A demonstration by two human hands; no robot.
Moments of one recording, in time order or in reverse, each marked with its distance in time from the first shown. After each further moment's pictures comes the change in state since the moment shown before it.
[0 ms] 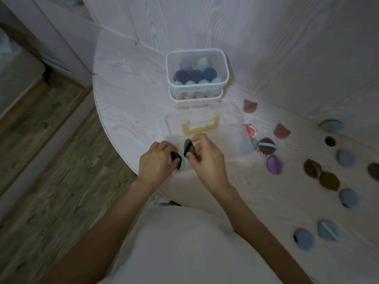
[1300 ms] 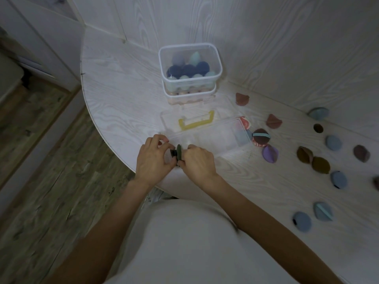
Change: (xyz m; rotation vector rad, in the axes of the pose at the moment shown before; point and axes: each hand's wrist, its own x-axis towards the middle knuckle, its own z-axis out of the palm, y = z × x) left_hand -0.004 -0.017 0.006 -0.081 -0.021 0.050; right_hand -0.003 -0.015 0.030 -0.620 -0.321 0.008
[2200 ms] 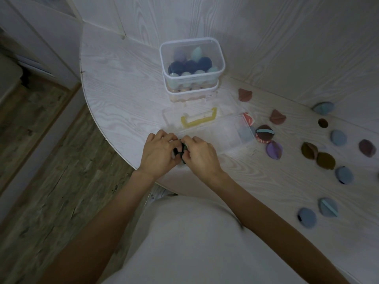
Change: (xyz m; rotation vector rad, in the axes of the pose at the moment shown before) left_hand 0.017 0.003 -0.009 0.110 -0.048 0.178; right_hand 0.007 0.004 0.003 0.249 0.157 -0.014
